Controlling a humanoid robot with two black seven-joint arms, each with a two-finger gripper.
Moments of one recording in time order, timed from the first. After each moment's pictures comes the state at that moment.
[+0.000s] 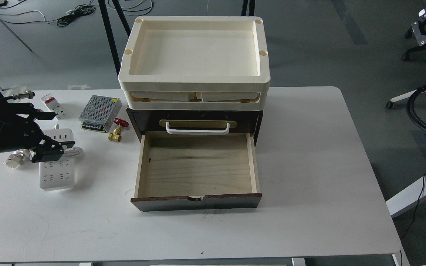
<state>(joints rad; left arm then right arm) -1.00 1.05 0.01 -1.13 2.11 0.03 -0.49 0.80 -0.66 0.79 0.75 0.14 0.45 0.49</state>
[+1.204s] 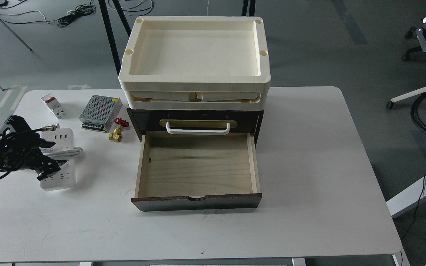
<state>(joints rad) -0.89 0.75 0.12 -0.61 2.17 0.15 -0.49 0.77 -0.67 0.79 0.75 0.14 0.45 0.49</state>
